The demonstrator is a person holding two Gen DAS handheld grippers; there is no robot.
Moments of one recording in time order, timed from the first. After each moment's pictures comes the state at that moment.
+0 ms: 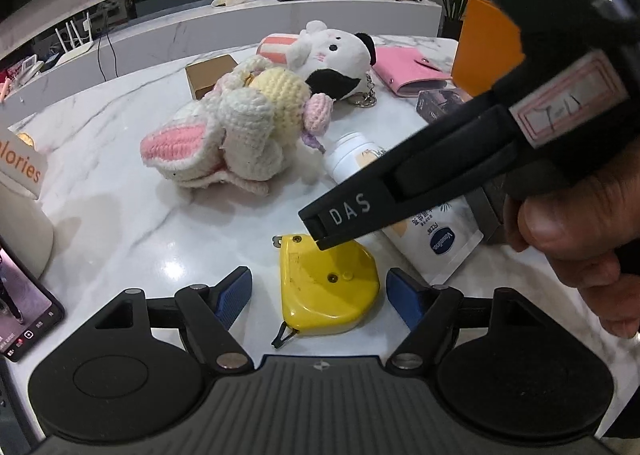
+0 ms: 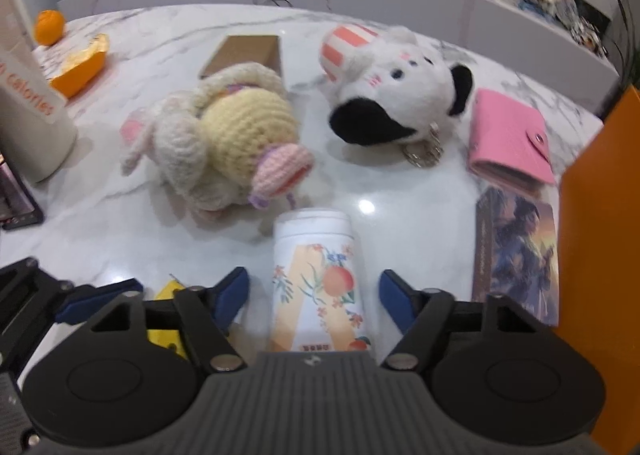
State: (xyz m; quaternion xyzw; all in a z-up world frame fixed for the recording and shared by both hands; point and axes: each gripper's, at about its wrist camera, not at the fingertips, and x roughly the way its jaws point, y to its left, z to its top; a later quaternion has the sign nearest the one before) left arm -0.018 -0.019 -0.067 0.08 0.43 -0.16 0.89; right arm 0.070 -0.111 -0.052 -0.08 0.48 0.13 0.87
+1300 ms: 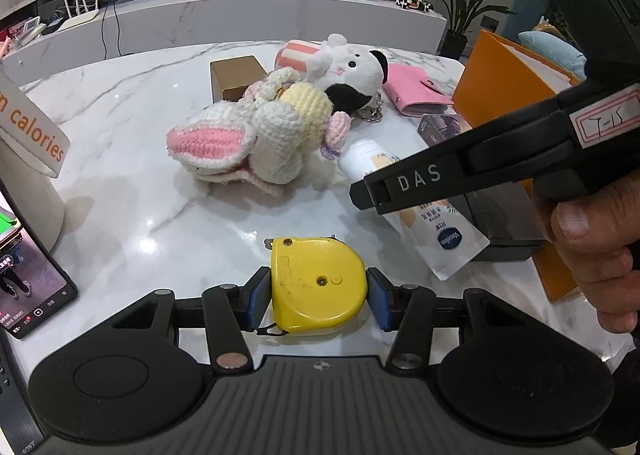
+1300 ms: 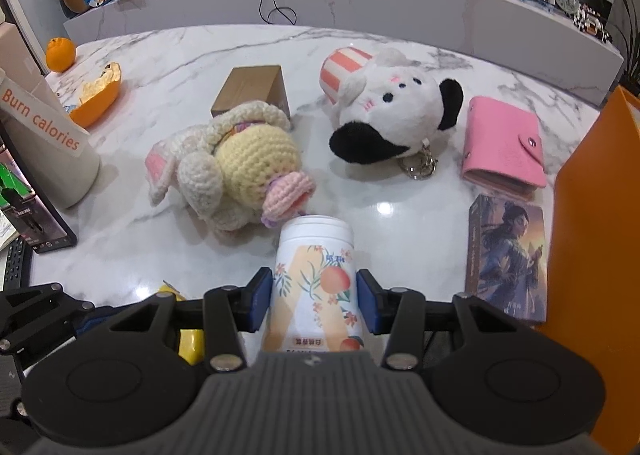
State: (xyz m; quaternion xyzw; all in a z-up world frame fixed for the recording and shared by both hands) left arm -0.016 0.008 -0.046 0.02 0.45 -0.17 0.88; right arm 0.070 -0.123 -0.026 -0.03 0.49 0.14 0.86
